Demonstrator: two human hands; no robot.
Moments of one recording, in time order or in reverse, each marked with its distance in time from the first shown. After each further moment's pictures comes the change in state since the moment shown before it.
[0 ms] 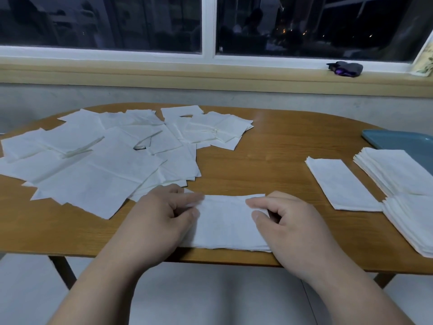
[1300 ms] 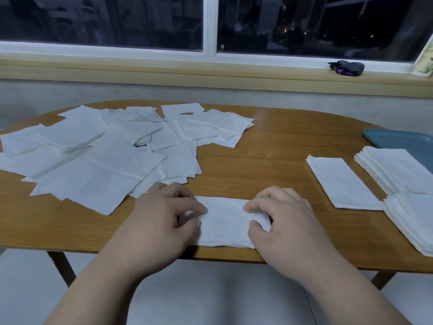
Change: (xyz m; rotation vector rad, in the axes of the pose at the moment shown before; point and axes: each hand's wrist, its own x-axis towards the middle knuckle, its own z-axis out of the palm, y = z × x) left_hand -0.005 -0.009 0.003 0.128 -0.036 0.144; right_hand -0.001 0.003 0.007 -0.348 -0.036 -0.135
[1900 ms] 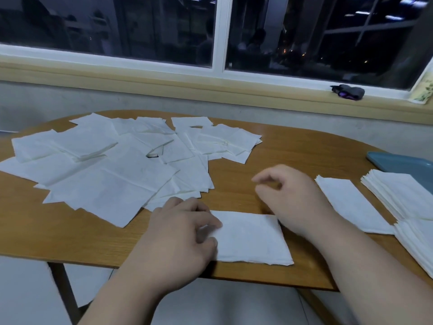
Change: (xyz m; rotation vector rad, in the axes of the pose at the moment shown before) left_hand 0.000 0.007 -0.006 0.010 -0.007 -0.029; right_hand 0.073 -0.012 -0.023 0.188 -0.005 0.102
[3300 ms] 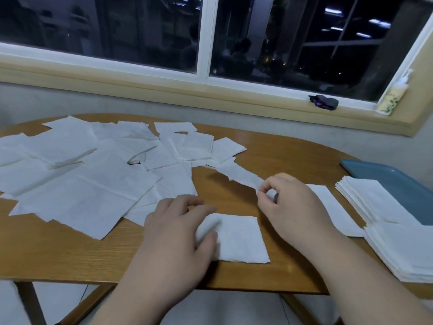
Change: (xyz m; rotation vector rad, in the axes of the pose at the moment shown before) left_hand 0.006 0.016 0.015 -0.012 0.150 0.042; right_hand -0.013 0.010 -0.017 -0.336 0.145 0.017
